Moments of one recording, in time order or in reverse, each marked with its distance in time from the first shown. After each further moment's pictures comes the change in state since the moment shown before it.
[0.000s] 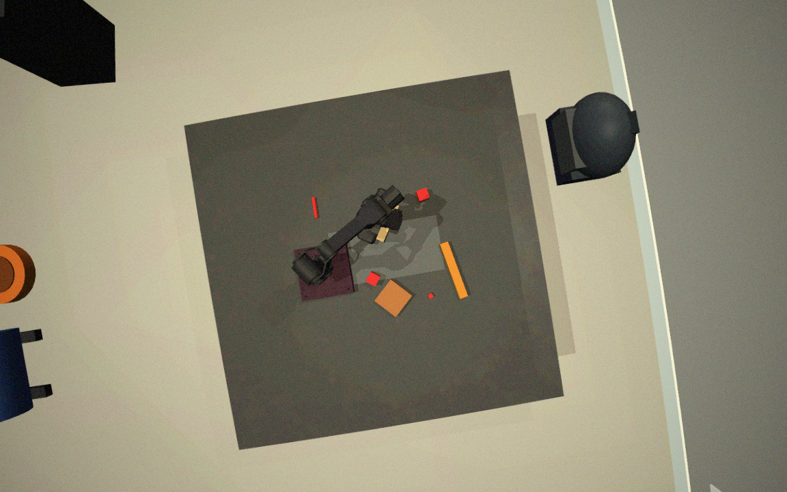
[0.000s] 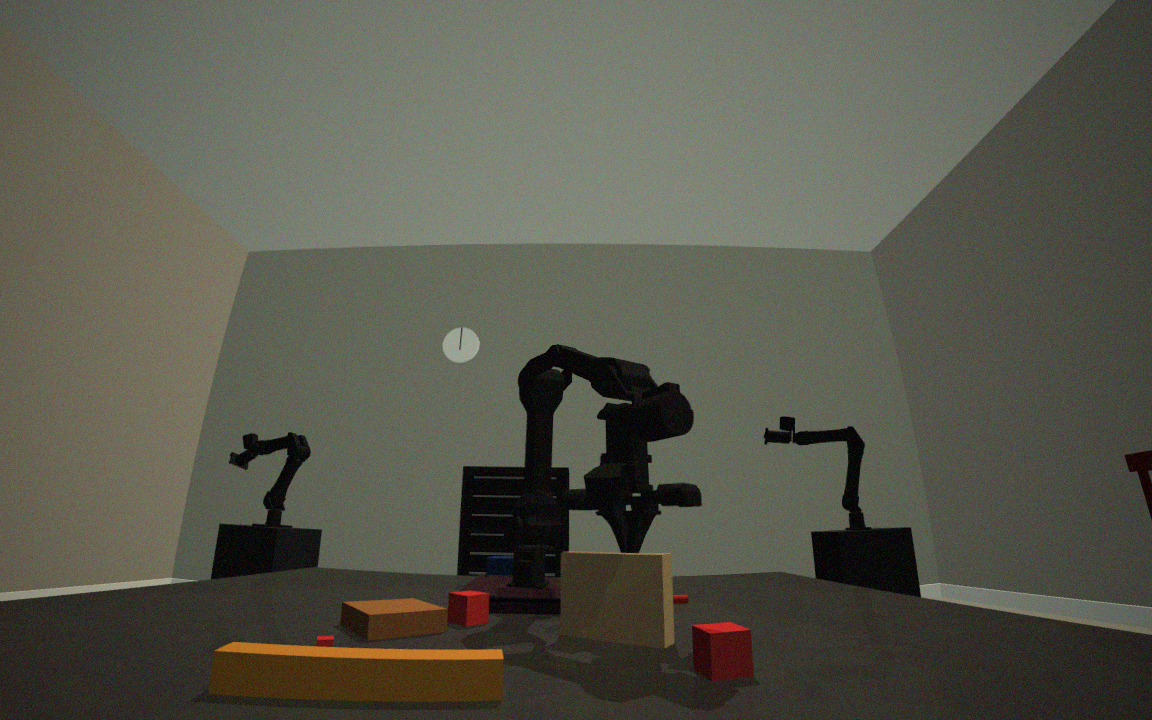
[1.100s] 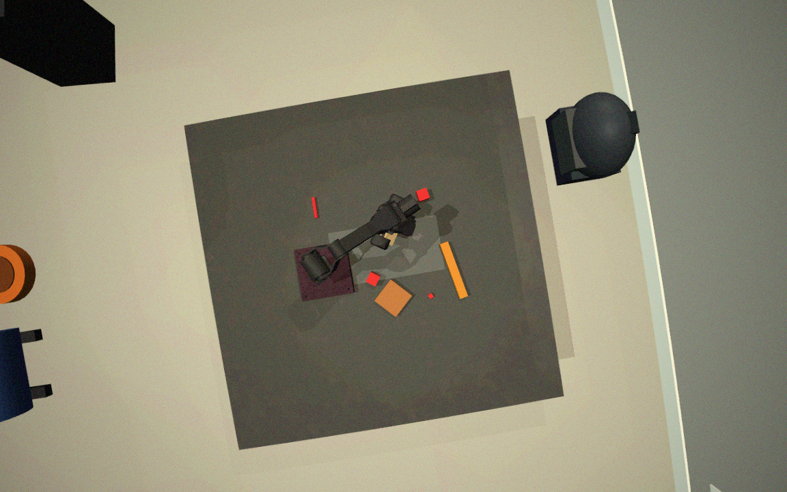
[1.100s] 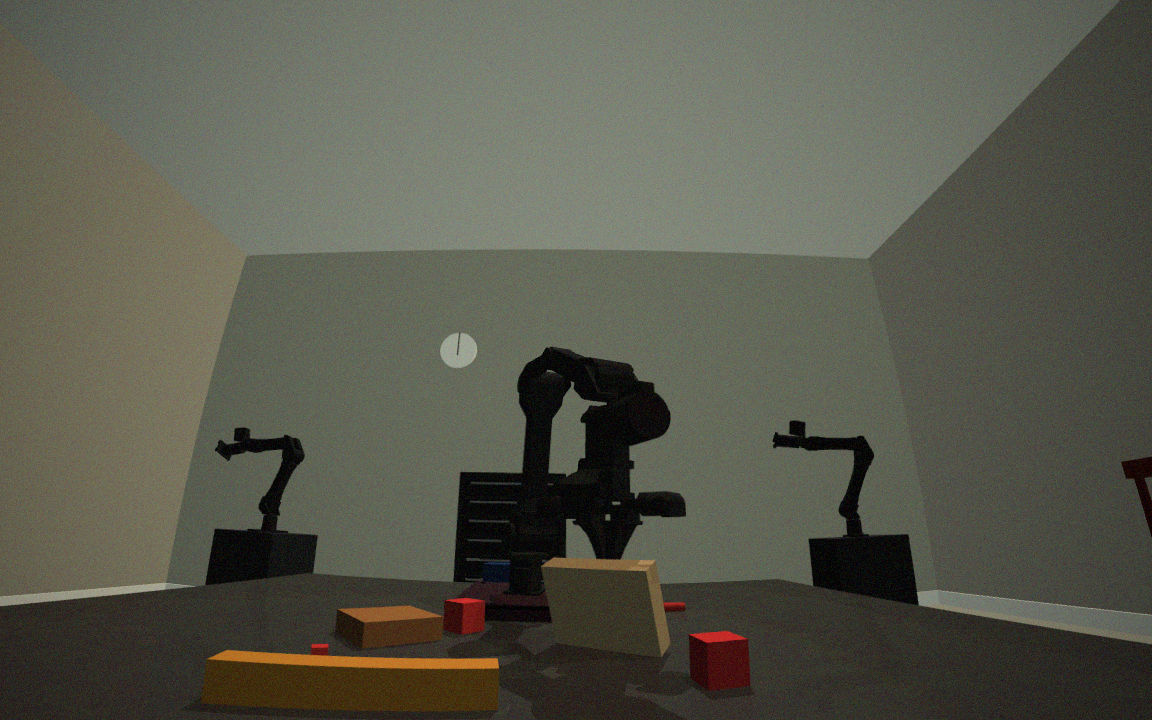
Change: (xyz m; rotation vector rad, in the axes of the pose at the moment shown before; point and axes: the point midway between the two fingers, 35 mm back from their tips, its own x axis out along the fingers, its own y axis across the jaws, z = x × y) arm 0.003 0.000 0.049 0.000 -0.011 -0.007
